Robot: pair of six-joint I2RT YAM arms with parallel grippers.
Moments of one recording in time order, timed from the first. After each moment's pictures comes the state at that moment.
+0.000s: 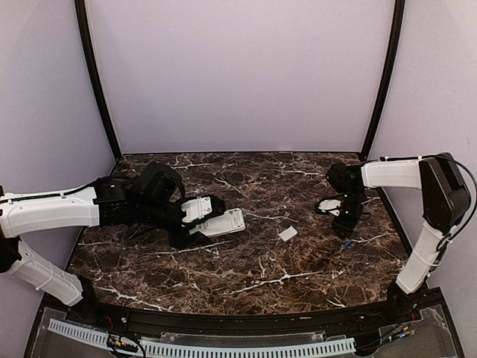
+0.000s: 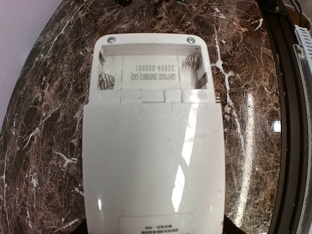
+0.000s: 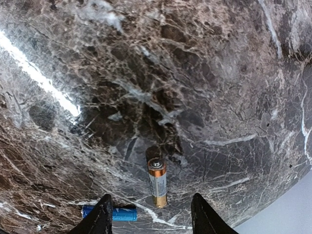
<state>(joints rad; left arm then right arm) -0.92 1.31 0.97 -0.46 0.14 0.46 0.36 1.73 1.09 -0.91 0.18 -0.56</state>
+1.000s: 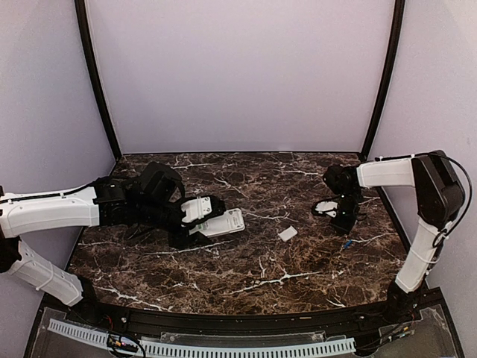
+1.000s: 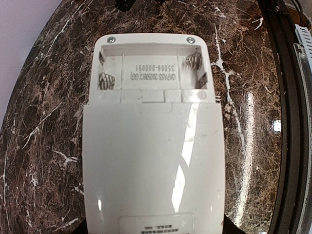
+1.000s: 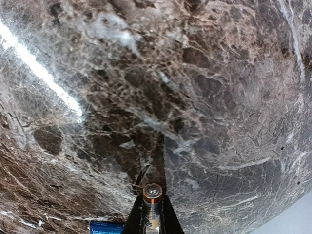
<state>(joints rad) -0.92 1.31 0.97 -0.47 0.14 0.46 0.36 1.79 1.11 -0.89 0.14 -0.57</state>
